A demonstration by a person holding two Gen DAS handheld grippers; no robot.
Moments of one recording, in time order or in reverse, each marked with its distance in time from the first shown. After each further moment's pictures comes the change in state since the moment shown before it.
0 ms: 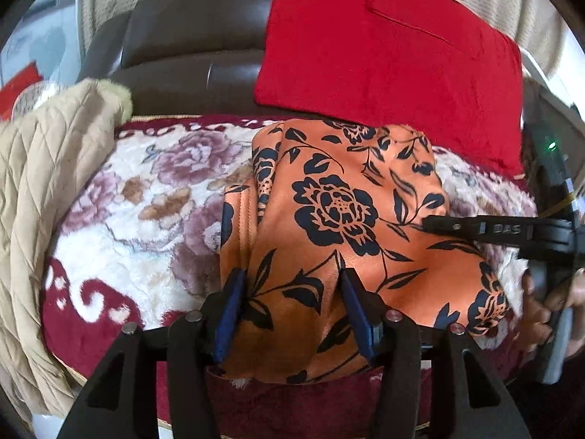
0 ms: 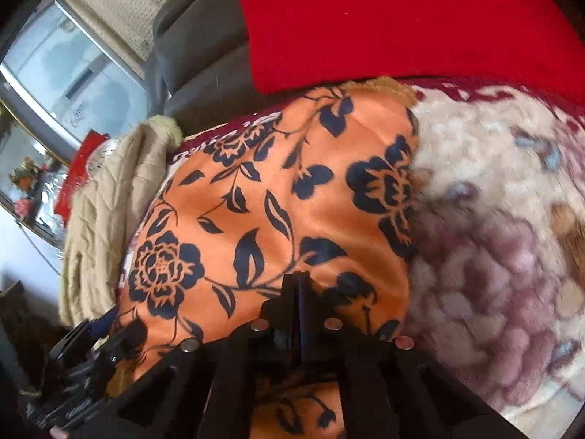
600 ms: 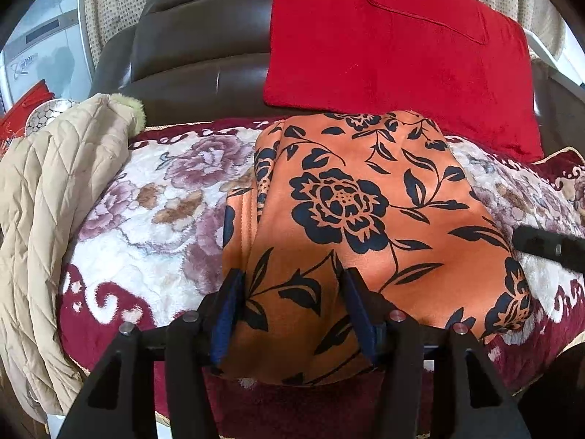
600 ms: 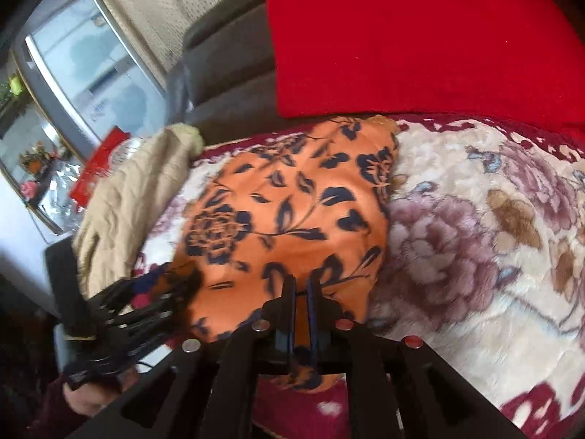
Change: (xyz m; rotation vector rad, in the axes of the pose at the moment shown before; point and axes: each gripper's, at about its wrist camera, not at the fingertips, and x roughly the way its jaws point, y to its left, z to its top) left arm 0.004 -0.010 -0.005 0.032 -0.005 0.100; right arm -0.081 0.033 -0.061 -0.091 -0.121 -0.046
